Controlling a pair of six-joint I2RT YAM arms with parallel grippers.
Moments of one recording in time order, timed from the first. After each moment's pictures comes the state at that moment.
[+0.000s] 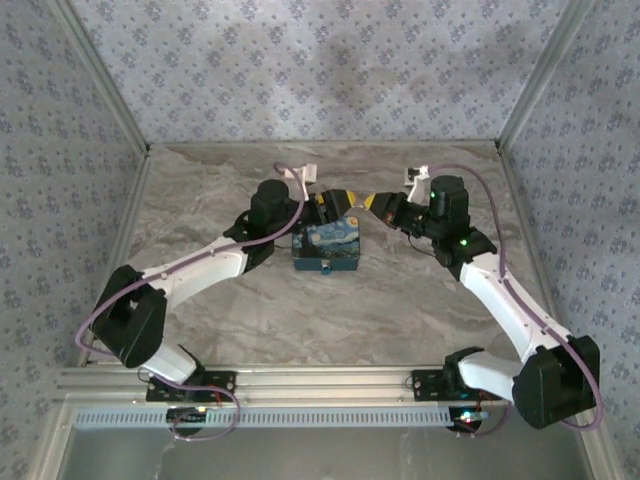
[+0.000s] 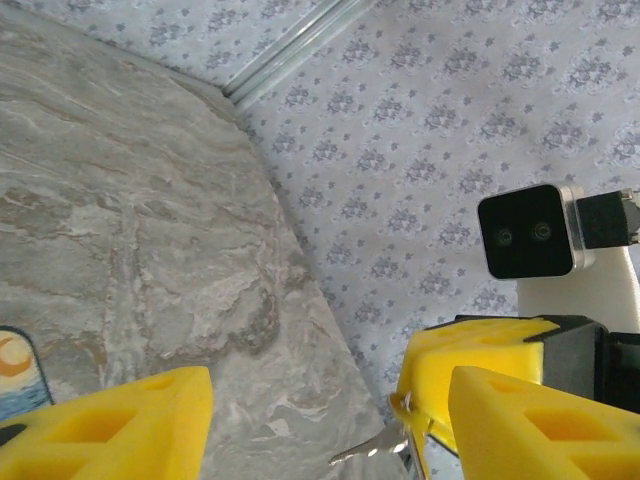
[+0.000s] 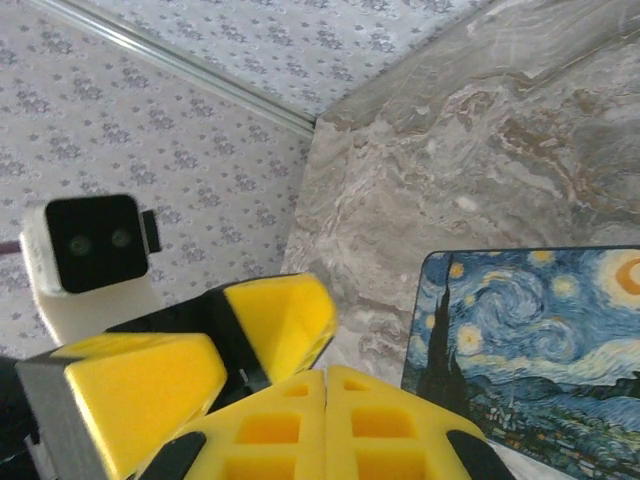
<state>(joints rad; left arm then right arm) -0.72 1.54 1.04 0.38 0.35 -0.92 0.33 1.15 0.91 -0.08 -0.55 0.85</state>
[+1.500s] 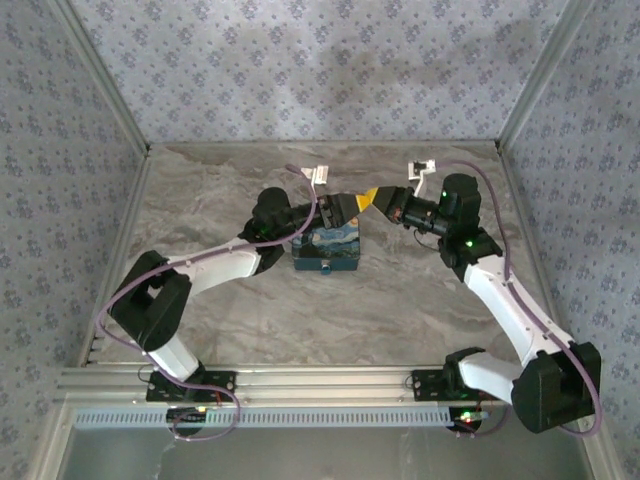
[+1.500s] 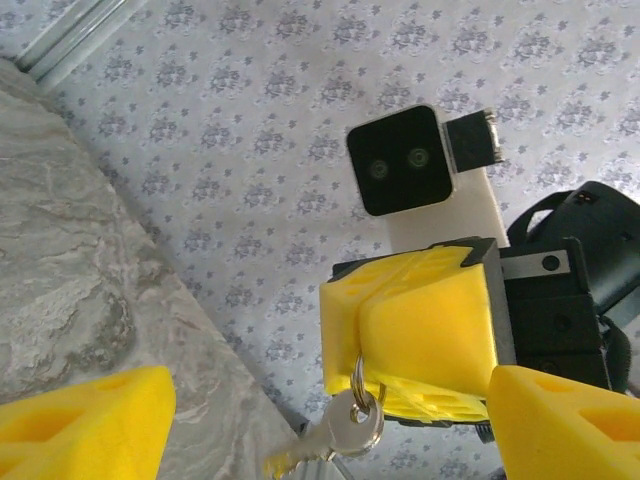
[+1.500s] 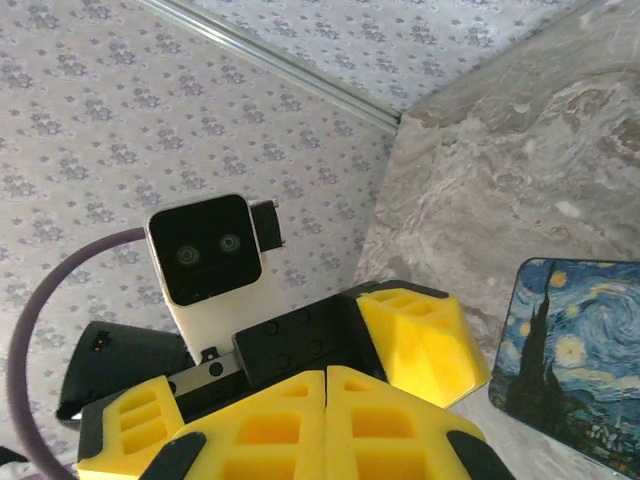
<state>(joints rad) -0.73 1.64 0.99 0.82 0.59 -1.05 0.28 1.13 0.90 0.07 -0.73 0.96</state>
